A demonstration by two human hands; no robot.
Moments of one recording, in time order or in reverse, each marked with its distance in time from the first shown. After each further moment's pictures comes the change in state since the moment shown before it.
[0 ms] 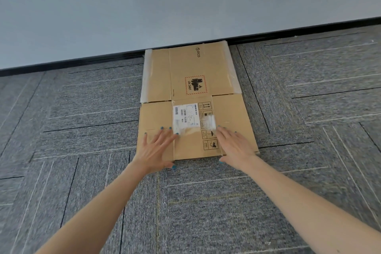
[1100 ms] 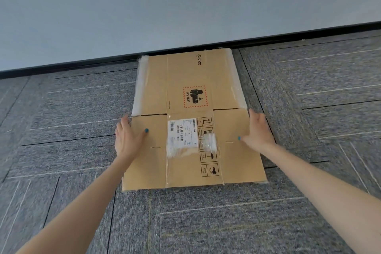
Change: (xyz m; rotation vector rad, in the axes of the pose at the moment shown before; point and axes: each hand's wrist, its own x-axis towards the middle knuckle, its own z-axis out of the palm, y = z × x) left_hand 0.071 -0.056 -0.023 -0.725 0.456 -0.736; right_hand 0.069 0.088 -0.011 0.530 0.130 0.493
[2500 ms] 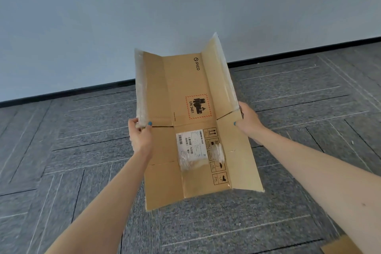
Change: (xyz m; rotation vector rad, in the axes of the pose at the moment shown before) left_hand -0.160 0.117 -0.104 -0.813 0.099 -0.134; right_hand -0.175 -0.034 -0.163 0.555 0.103 -0.078
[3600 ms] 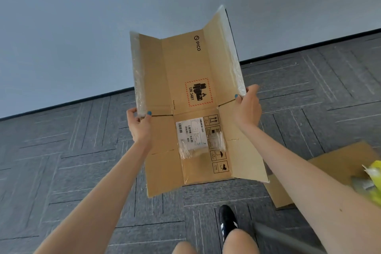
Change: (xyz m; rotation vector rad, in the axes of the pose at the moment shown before) left_hand -0.279 0.373 -0.143 0.092 0.100 -0.068; right_hand -0.223 -0.253 -0.237 -0.095 0.432 0.033
